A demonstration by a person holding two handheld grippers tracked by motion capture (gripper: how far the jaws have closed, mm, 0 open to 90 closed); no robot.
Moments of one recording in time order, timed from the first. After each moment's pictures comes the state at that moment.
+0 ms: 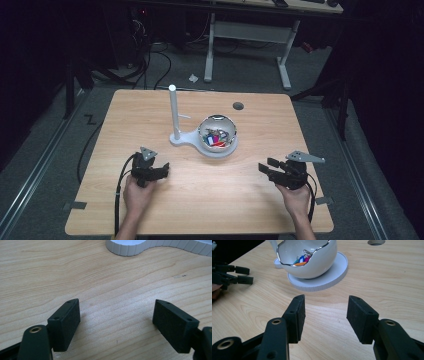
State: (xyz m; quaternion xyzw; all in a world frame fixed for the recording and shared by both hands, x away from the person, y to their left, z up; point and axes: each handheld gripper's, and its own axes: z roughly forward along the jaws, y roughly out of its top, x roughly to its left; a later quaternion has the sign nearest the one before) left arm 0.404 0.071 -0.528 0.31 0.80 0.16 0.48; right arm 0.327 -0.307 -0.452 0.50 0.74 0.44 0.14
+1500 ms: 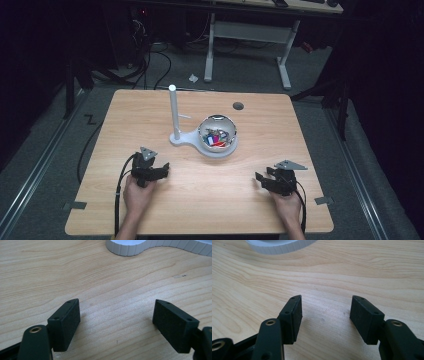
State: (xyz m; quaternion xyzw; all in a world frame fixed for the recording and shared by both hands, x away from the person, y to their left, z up) left arm 0.404 0.071 -0.528 0.31 0.80 0.16 0.48; right arm 0.334 -0.302 -0.517 0.54 0.75 0.35 0.17
